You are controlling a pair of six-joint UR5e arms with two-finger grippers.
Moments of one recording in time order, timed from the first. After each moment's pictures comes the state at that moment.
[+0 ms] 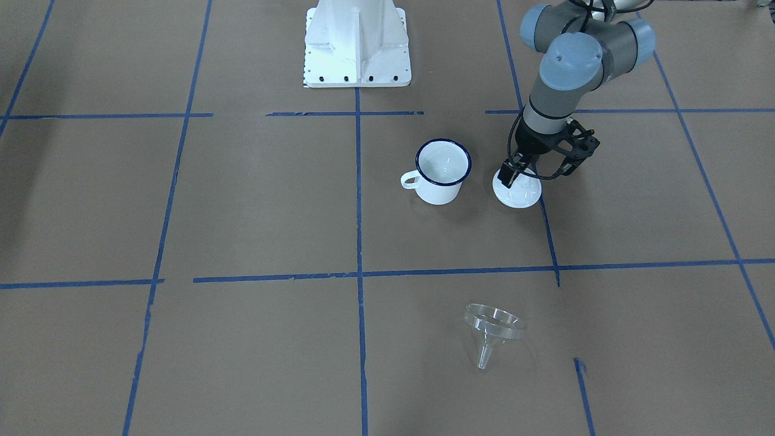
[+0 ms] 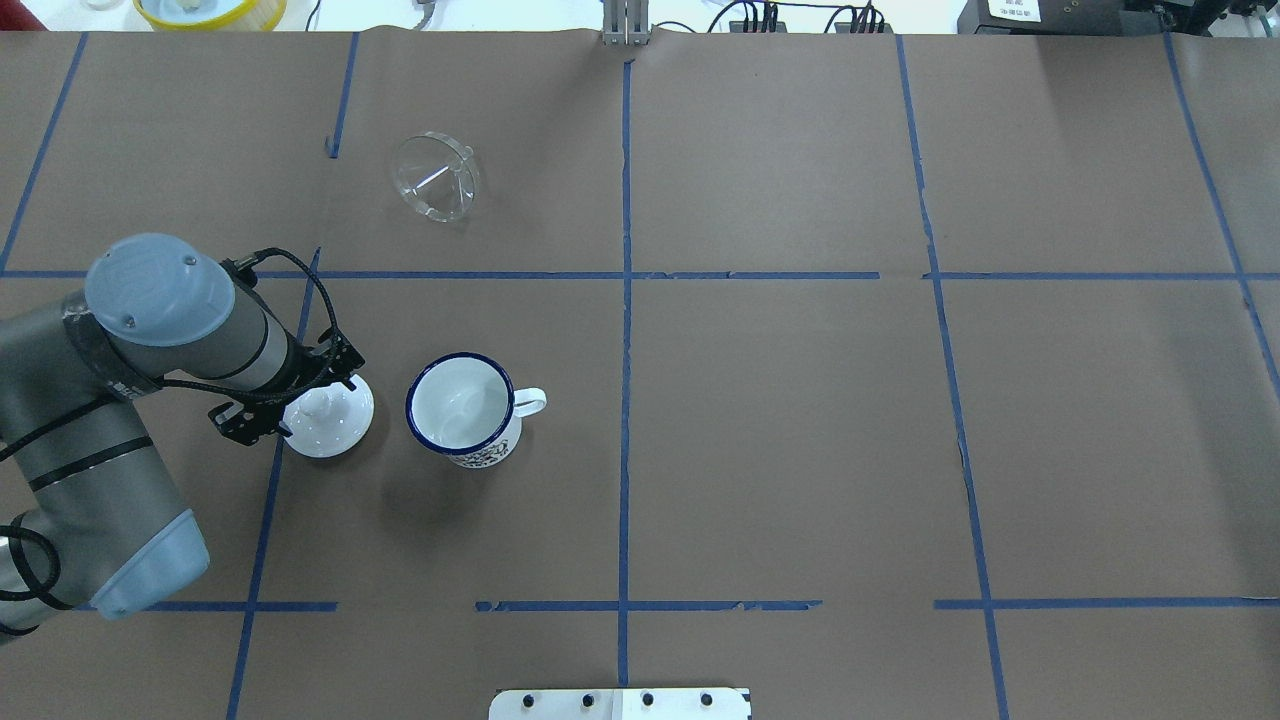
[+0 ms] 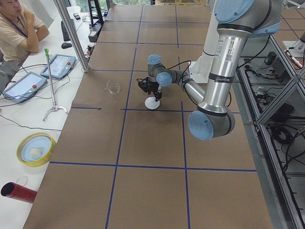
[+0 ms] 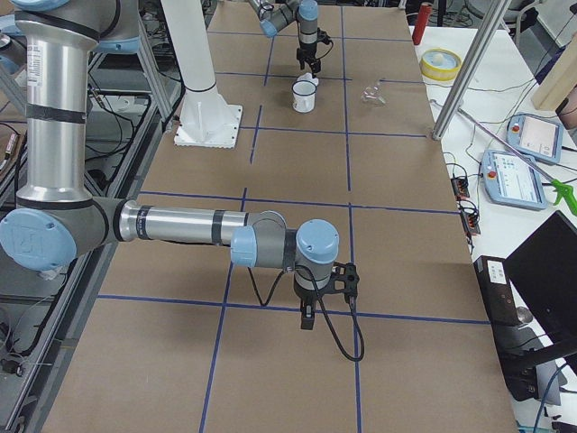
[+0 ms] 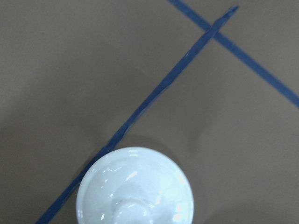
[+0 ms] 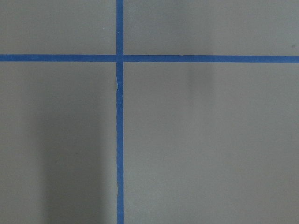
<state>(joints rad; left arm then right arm) -0.63 -1.81 -1.88 -1.68 -1.94 -1.80 1.57 -1.68 1.66 -1.57 2.29 0.01</state>
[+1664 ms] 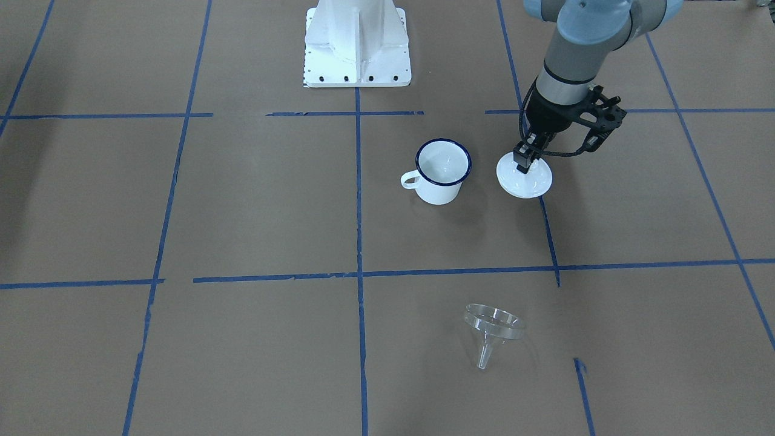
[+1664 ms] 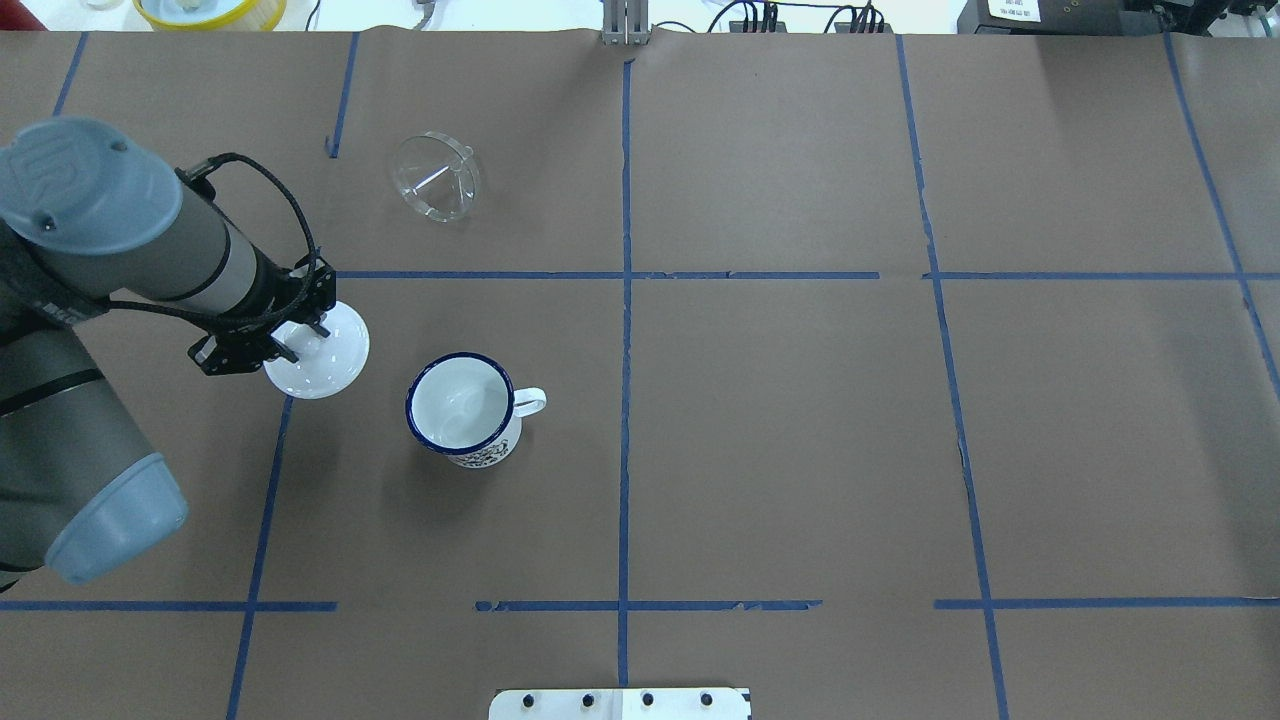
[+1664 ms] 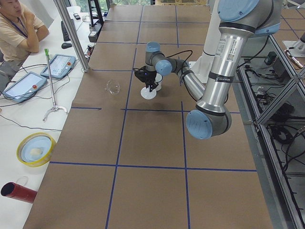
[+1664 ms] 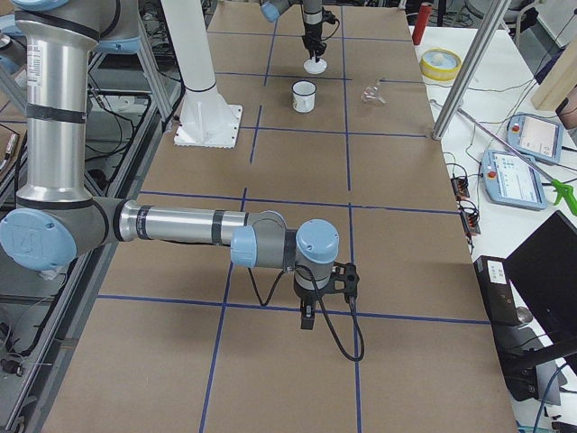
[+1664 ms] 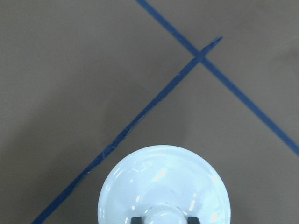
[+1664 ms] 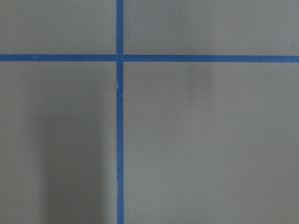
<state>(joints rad) -0.74 -1.94 -2.04 -1.40 -1.94 -1.82 1.57 -1.68 1.66 -1.57 2.29 0.01</state>
